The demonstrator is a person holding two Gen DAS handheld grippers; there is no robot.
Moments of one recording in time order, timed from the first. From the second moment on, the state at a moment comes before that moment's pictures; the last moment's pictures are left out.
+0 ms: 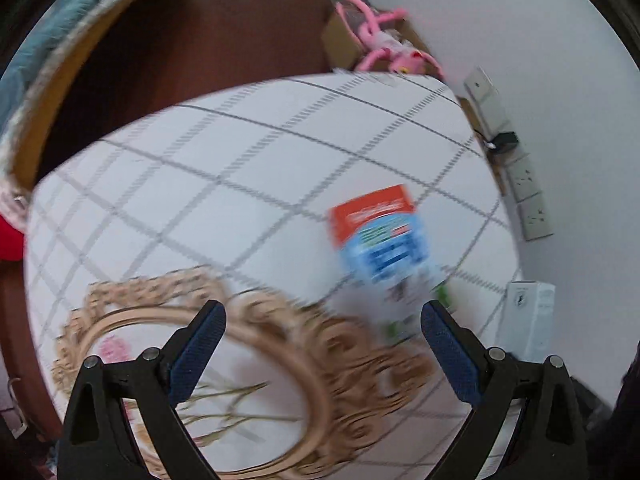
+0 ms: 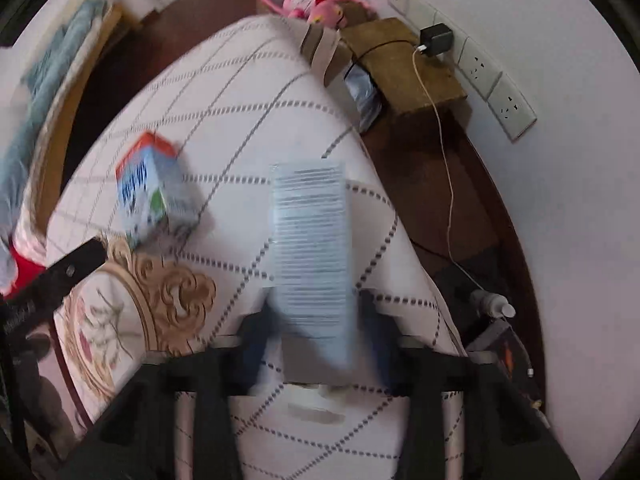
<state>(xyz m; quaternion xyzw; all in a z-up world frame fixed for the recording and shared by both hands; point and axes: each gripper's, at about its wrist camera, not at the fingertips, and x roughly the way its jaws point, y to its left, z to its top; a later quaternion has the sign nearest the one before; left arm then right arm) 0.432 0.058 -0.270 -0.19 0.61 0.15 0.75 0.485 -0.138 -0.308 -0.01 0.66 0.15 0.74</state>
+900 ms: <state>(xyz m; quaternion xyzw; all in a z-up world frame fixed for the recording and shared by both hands) 0.342 0.078 -0.206 -0.14 0.50 0.19 0.83 0.473 -0.099 -0.281 -0.06 0.61 0.19 0.77</state>
